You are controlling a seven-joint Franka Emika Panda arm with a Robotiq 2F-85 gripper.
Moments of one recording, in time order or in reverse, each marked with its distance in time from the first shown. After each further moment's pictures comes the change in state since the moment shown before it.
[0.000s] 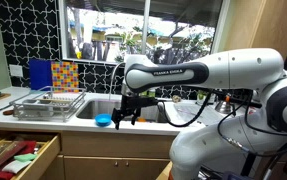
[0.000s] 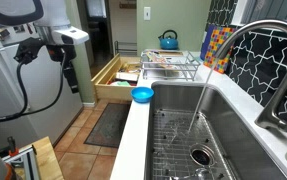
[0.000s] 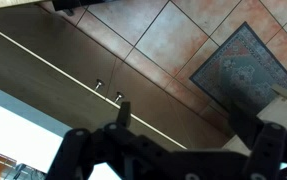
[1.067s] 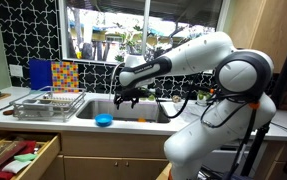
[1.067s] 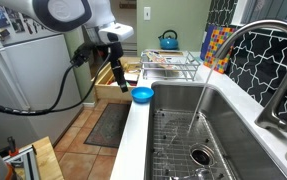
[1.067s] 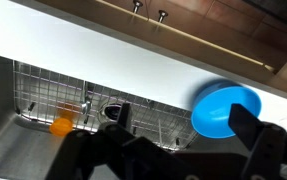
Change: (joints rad) arm -0.285 0.328 -0.007 0.158 -0.178 0.357 0.102
